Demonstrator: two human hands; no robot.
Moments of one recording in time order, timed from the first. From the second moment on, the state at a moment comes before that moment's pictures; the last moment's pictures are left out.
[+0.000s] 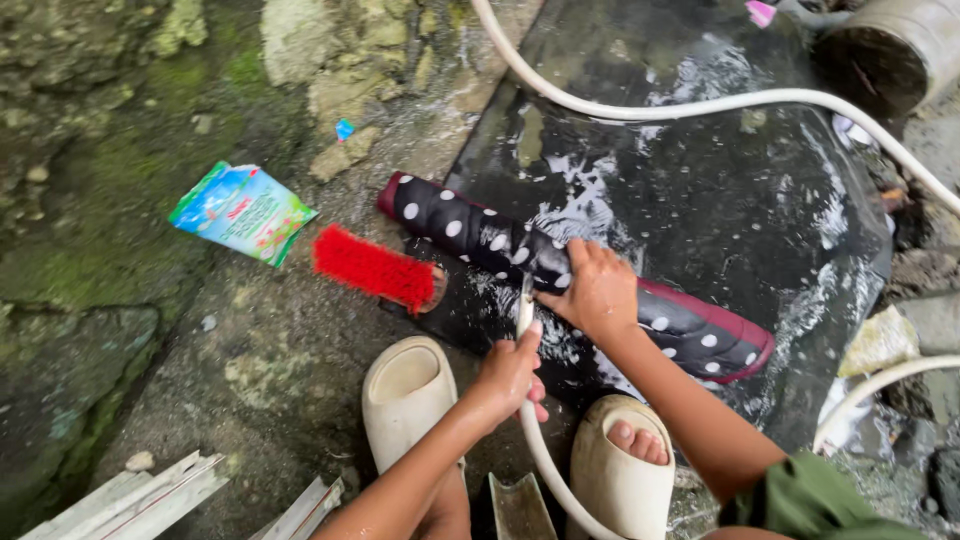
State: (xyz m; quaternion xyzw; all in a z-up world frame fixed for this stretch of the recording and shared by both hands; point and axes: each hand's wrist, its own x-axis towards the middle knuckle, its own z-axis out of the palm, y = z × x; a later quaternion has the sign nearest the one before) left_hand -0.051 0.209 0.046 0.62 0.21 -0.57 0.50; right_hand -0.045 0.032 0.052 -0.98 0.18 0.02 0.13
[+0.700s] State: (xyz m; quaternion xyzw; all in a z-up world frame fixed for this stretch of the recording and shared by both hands) left_hand -0.052 0.272 0.072 0.53 0.28 -0.42 0.68; right_hand 0.079 0.090 0.057 -0.97 0.11 0.17 0.10
